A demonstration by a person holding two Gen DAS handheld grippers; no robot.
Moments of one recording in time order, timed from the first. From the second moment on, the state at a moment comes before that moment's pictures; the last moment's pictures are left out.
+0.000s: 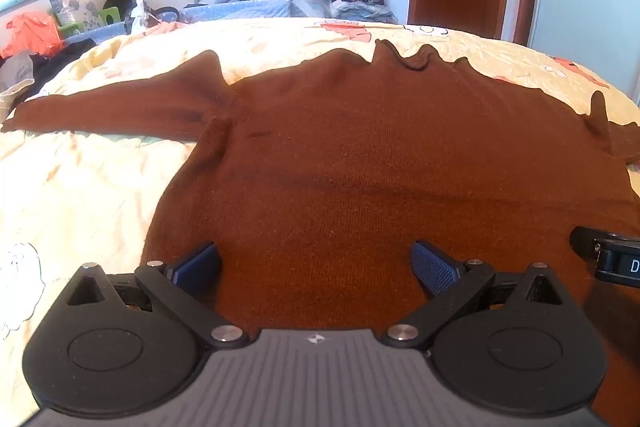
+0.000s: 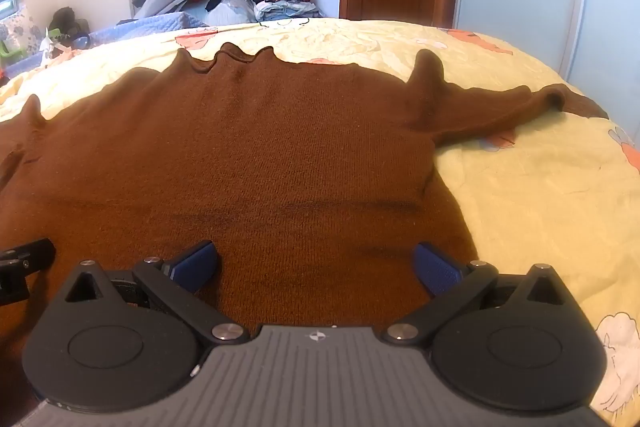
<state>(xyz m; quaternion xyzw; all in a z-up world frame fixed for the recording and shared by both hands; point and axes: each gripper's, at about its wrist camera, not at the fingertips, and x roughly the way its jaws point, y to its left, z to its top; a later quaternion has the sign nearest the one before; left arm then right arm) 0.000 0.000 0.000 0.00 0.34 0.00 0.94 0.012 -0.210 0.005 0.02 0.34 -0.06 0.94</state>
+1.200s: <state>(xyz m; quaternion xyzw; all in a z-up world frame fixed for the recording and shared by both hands) 0.001 0.000 -0.001 0.00 0.34 0.01 0.94 0.008 -0.209 0.007 0.02 0.34 -0.06 0.94</state>
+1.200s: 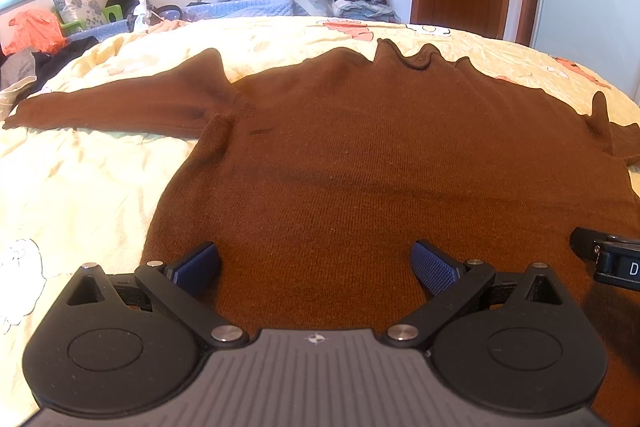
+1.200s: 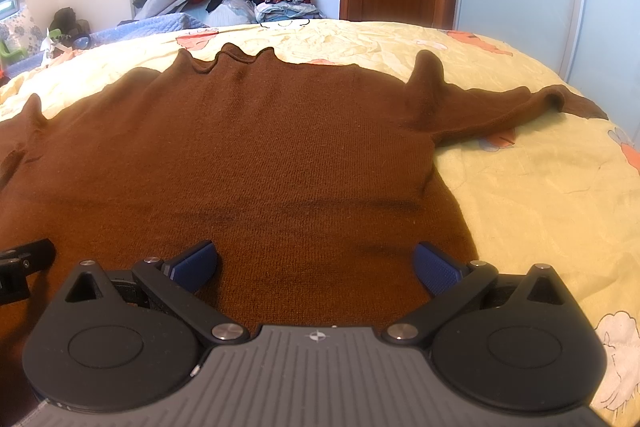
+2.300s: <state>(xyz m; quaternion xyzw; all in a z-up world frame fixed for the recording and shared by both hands) 0.002 -0.002 0.001 0.00 0.35 0.01 0.94 0.008 -0.217 0.007 0.03 0.33 -0.05 0.94</state>
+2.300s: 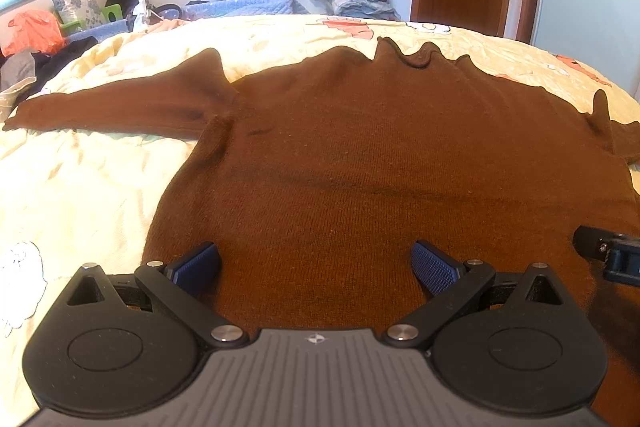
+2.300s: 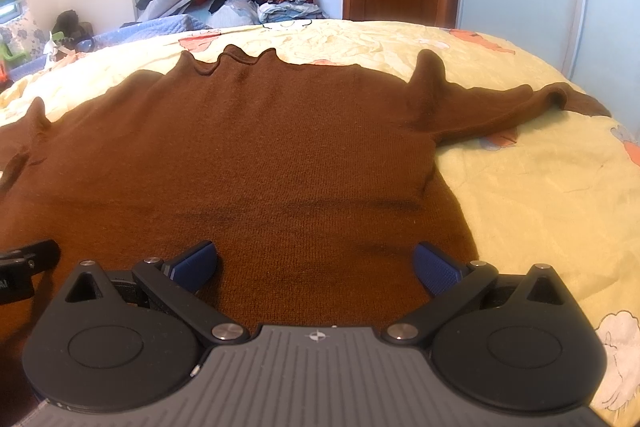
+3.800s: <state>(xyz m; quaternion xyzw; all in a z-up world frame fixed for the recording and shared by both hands) 0.002 -0.001 0.001 0.00 0.35 0.01 0.94 0.114 -0.672 0.002 0.55 0.17 -0.17 0.80</state>
